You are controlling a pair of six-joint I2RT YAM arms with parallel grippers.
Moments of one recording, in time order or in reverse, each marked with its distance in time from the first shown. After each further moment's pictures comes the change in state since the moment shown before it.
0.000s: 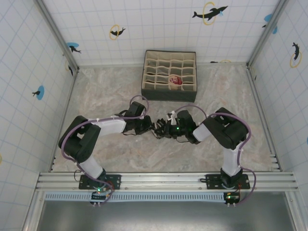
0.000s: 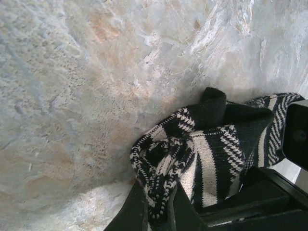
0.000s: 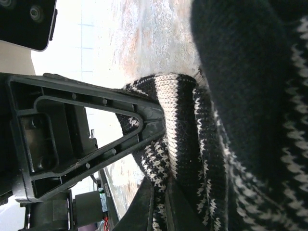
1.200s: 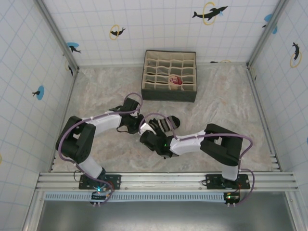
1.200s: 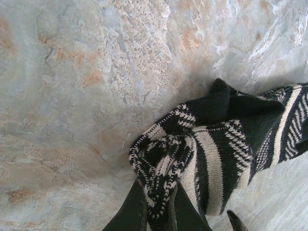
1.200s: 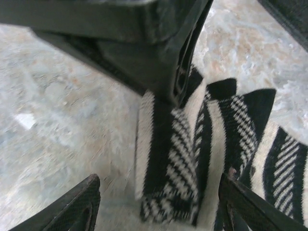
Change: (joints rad) left arm 0.095 -0.033 0.051 -0.251 0.023 0.082; right arm 0.537 -0.062 0.328 -0.732 1.258 -0.912
